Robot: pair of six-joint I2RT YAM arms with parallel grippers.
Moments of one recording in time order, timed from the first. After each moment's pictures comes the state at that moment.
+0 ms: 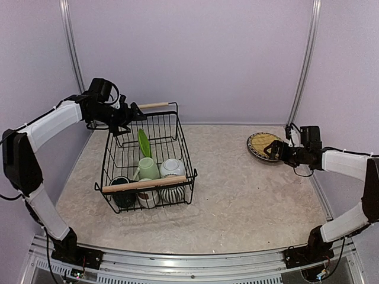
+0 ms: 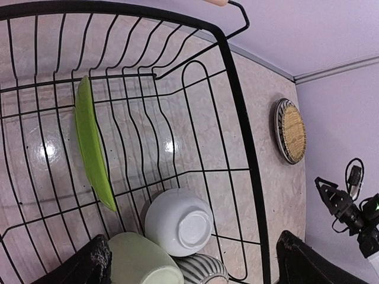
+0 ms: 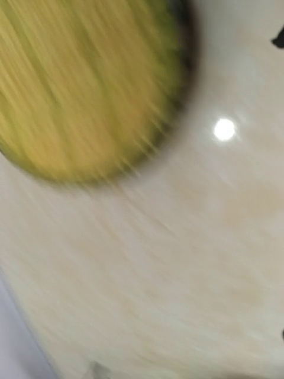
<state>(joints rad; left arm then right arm) -0.28 1.67 1.55 -0.63 0.41 -0.57 0.03 1.39 0.78 -0.03 -0.31 0.37</state>
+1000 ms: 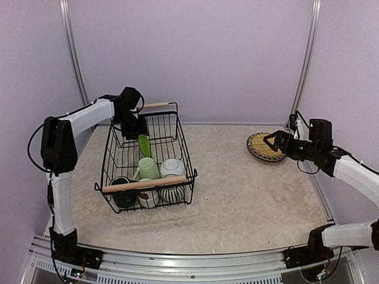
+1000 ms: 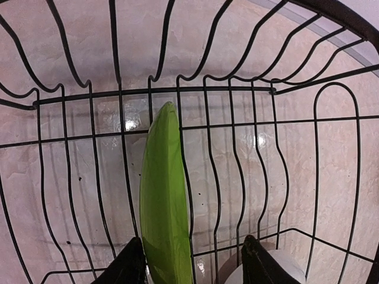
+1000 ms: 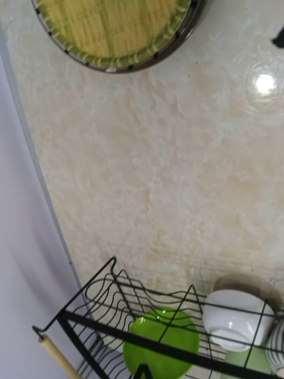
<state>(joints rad) -0.35 2.11 1.92 -0.84 0.04 -0.53 0.16 1.09 0.74 -0.08 -0.37 0.45</state>
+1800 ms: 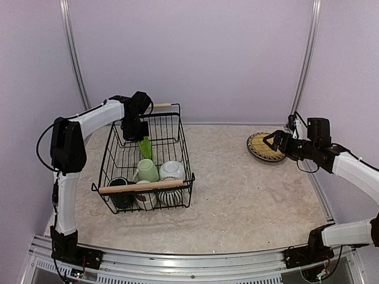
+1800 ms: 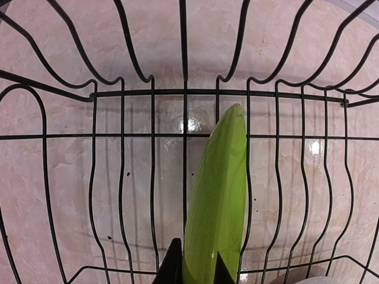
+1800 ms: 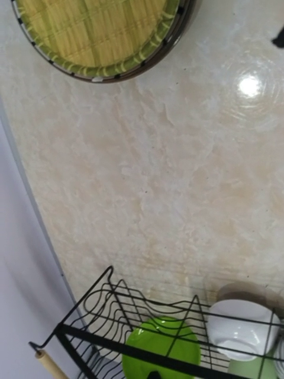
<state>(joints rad) -0.42 2.21 2.03 -0.99 -0.24 -0.52 0.16 1.12 0.78 -0.14 -0.36 0.46</state>
